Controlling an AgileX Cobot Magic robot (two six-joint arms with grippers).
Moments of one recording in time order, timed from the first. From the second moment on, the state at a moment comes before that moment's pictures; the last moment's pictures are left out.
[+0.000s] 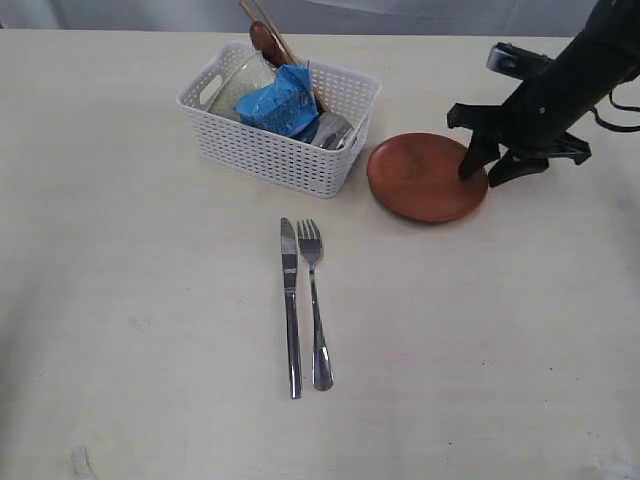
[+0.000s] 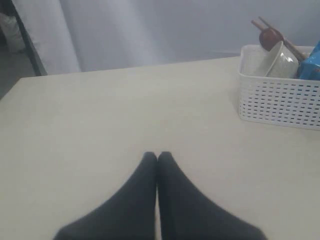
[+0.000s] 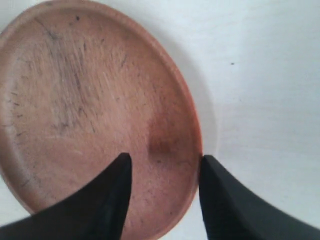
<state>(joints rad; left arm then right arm) -0.09 0.00 0.00 0.07 0.33 0.00 0.06 2.07 -1.33 0.42 0.83 -0.22</state>
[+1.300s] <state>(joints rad) -0.09 0.00 0.00 0.07 0.33 0.00 0.50 2.20 -1.79 0.40 0.78 0.10</state>
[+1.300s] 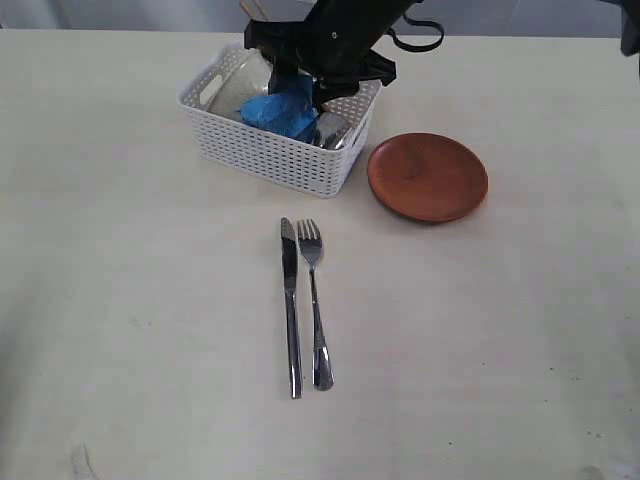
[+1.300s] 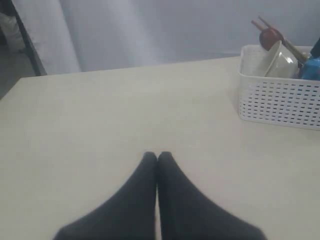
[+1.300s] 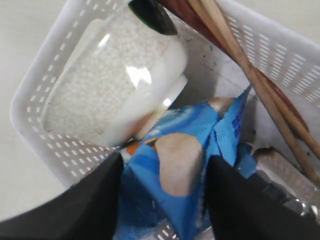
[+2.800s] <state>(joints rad) -0.09 0.00 0.00 0.07 0.33 0.00 0.22 1.87 -1.55 0.25 1.10 -0.18</state>
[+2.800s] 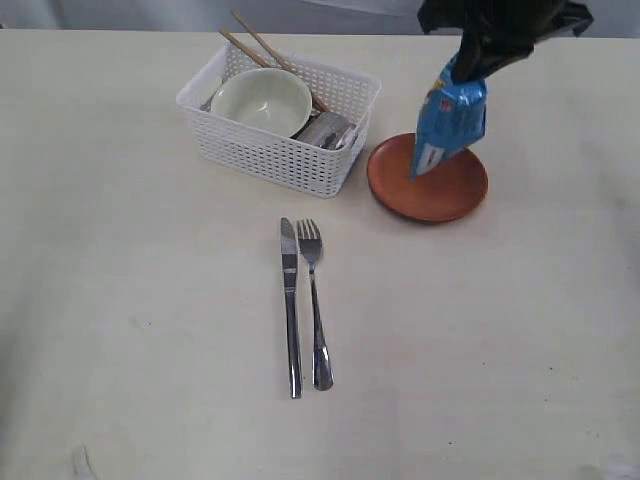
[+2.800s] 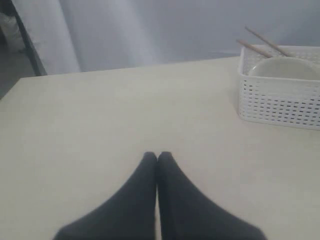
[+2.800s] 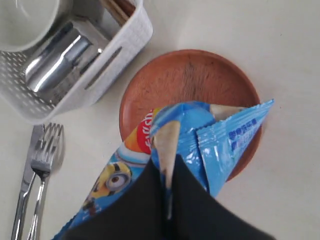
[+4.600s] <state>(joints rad) -0.09 0.00 0.00 0.07 0.33 0.00 0.15 1.92 -1.37 0.31 0.88 -0.39</state>
